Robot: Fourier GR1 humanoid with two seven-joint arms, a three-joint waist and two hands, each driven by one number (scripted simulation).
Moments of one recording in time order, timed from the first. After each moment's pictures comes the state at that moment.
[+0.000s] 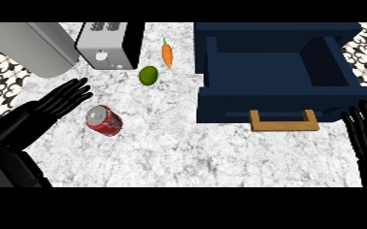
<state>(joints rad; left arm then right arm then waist) -0.11 0.36 0.17 -1.59 0.42 -0.80 0.11 0.28 -0.09 -0.15 -2.10 -0.07 0.11 0.07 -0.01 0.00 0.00</state>
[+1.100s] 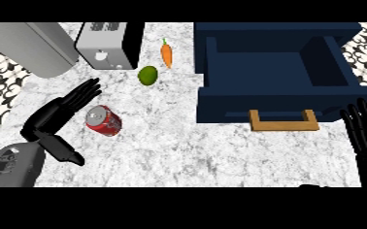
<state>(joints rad) -0.26 0.34 0.18 -1.08 -0.04 -0.75 -0.37 0.24 -0.07 -0.21 -2.02 -0.06 0.18 0.01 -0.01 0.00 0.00</state>
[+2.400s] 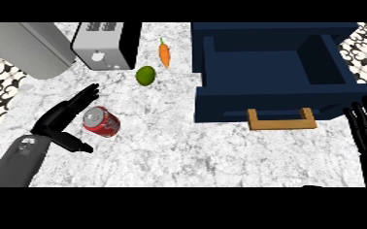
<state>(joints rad) -0.48 0.42 0.08 -0.46 -0.23 -0.56 -0.72 0.23 -0.05 -0.22 -2.06 -0.06 0.19 0.04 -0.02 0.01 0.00</state>
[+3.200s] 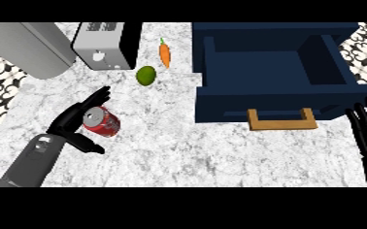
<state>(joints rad) -0.53 0.37 0.04 -0.33 -0.25 -0.50 -0.80 0.24 -0.04 -0.21 -2.11 -0.06 0.18 0.07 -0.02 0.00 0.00</state>
